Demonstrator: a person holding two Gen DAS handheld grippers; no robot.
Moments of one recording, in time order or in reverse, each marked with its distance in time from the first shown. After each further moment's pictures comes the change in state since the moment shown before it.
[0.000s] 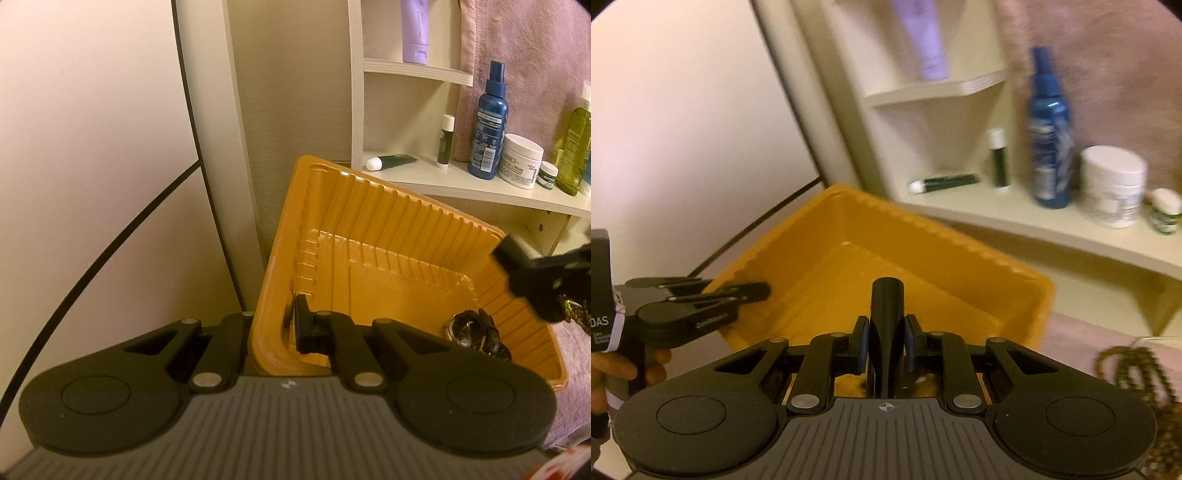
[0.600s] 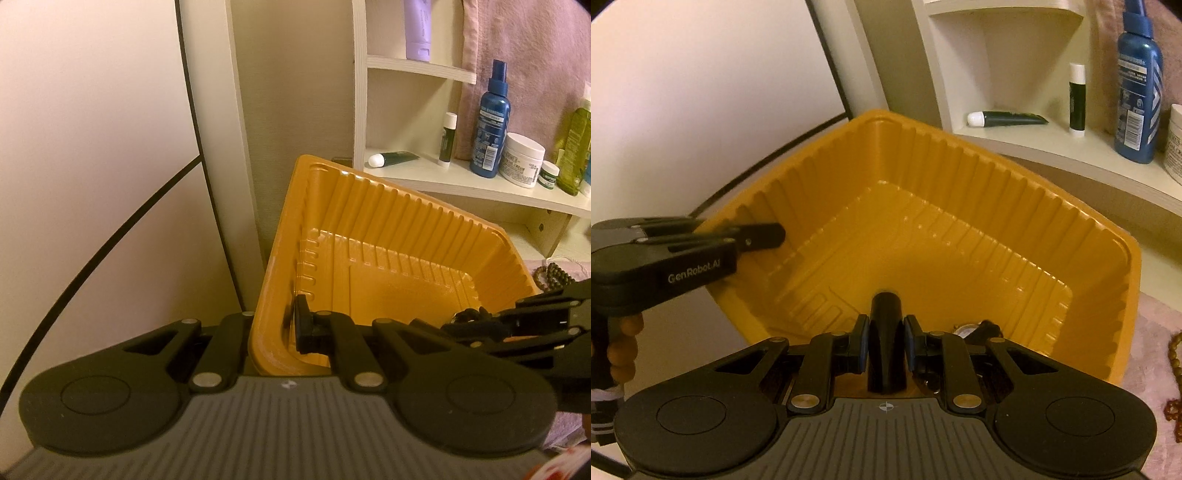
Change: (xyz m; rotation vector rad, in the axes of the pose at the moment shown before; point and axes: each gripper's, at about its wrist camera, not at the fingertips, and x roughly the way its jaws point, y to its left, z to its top) left arm 0.002 0.001 -0.001 -0.011 0.008 -0.003; right arm 0.064 0.020 -0.024 -0.040 0.099 0.006
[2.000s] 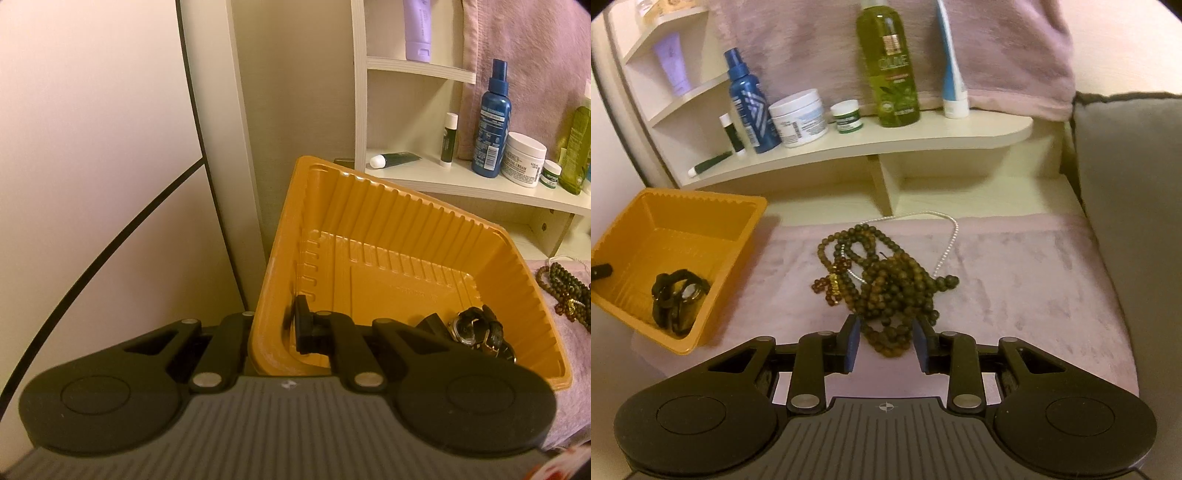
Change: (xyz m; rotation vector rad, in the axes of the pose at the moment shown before) left arm 0.000 -0.004 0.000 0.007 -0.009 0.016; right arm -0.199 -0.154 -0.102 0.338 -0.113 -0.410
